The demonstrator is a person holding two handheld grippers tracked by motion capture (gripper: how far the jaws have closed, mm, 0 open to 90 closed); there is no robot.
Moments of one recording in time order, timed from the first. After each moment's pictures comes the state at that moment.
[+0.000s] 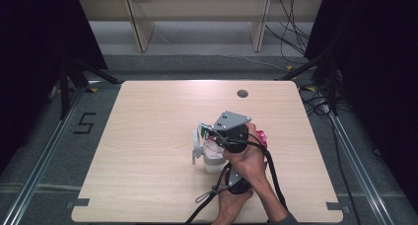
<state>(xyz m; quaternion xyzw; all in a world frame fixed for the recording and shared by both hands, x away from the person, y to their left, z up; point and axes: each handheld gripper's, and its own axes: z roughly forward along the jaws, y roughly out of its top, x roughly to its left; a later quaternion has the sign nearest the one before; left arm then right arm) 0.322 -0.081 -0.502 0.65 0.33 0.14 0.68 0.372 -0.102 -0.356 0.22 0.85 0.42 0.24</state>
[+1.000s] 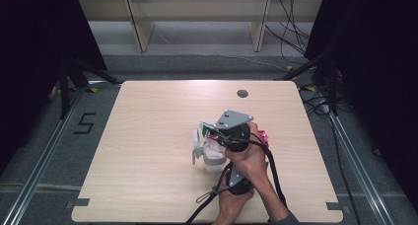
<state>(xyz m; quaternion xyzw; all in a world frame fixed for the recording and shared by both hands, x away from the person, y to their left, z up) 0.323 -0.074 -0.501 0.70 0.29 0.16 0.64 0.373 -0.105 -0.355 0.23 0.84 0.42 0.24</state>
